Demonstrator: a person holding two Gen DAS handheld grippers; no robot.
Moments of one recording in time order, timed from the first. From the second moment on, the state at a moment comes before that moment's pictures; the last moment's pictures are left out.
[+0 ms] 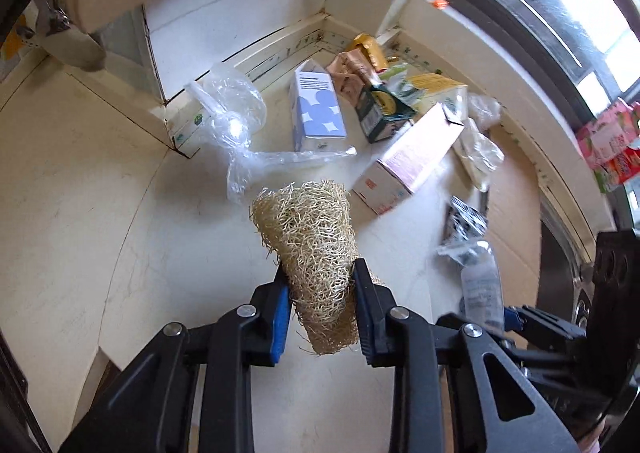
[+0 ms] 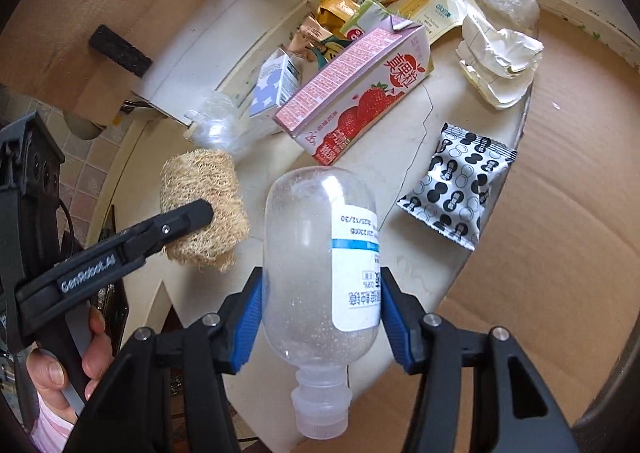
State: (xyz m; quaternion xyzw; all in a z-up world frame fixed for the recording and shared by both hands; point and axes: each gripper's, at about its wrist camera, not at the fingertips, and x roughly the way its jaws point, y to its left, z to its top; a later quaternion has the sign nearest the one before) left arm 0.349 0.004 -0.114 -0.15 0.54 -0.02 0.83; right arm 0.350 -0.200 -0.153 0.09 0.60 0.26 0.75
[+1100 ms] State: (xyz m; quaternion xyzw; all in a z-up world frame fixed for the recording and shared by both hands) left arm 0.068 0.028 -0.144 0.01 0.56 -0.19 0.80; right arm 0.064 -0.152 -0.189 0.14 0.62 0.13 0.76
